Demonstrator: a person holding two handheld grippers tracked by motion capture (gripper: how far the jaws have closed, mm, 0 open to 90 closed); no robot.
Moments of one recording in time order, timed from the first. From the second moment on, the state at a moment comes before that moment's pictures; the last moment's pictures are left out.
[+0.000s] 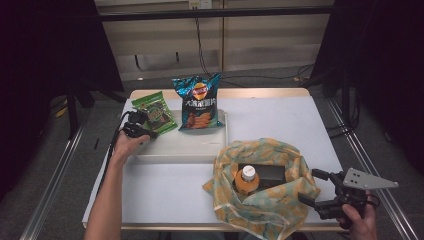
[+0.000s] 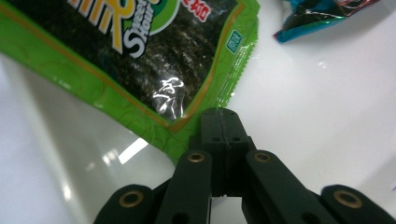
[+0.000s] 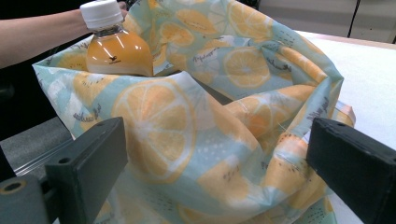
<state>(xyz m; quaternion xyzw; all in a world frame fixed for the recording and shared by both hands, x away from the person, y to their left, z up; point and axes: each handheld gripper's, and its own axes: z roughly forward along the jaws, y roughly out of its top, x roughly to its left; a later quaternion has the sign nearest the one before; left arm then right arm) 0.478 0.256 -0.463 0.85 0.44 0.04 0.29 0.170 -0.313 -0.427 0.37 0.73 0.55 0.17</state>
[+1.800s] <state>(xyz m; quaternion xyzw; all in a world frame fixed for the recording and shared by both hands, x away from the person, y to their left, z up) 0.442 0.272 -0.446 0.79 0.45 0.10 0.41 0.174 -0.312 -0.422 0.36 0.74 0.55 0.16</state>
